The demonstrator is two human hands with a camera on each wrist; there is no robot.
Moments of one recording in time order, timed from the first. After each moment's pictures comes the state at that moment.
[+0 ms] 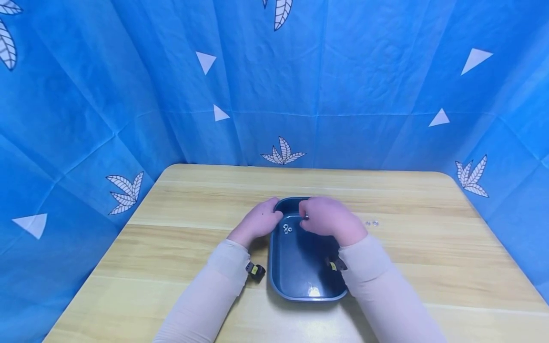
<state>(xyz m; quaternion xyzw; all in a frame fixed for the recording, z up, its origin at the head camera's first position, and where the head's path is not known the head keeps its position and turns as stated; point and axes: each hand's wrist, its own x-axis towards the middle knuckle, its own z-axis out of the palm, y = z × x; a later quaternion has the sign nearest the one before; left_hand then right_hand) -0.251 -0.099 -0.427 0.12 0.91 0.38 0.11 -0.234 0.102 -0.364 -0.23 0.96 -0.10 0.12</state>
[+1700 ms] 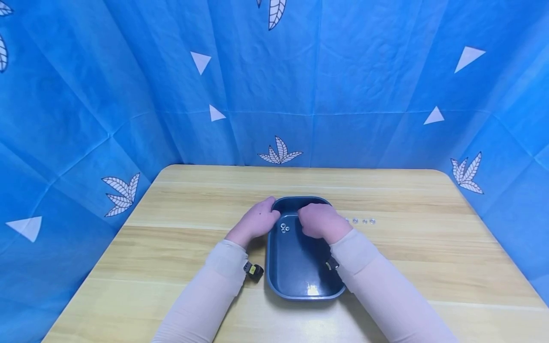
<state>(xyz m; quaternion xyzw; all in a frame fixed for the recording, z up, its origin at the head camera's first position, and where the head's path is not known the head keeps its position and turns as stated) -0.253 -0.099 -0.429 0.12 0.91 0.39 0.11 -0.245 0.093 -0.400 -0.22 0.97 0.02 0.13</state>
